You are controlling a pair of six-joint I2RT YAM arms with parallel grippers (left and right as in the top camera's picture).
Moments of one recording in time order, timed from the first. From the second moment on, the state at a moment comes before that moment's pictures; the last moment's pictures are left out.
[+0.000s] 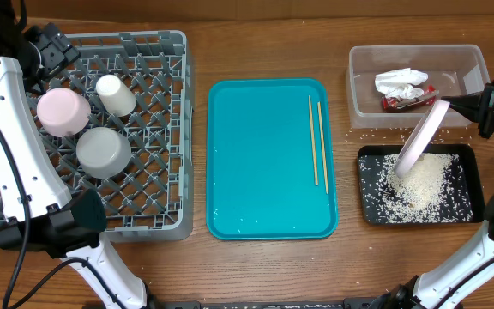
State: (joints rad) left arm 0.29 2.06 2.63 -1.69 -0.09 -0.47; right arm -0.61 2.13 1.92 -1.64 -1.11 0.42
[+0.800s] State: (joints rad) left arm 0.29 2.06 2.63 -1.69 -0.09 -0.47; right arm -0.61 2.13 1.92 -1.61 -1.18 0.42
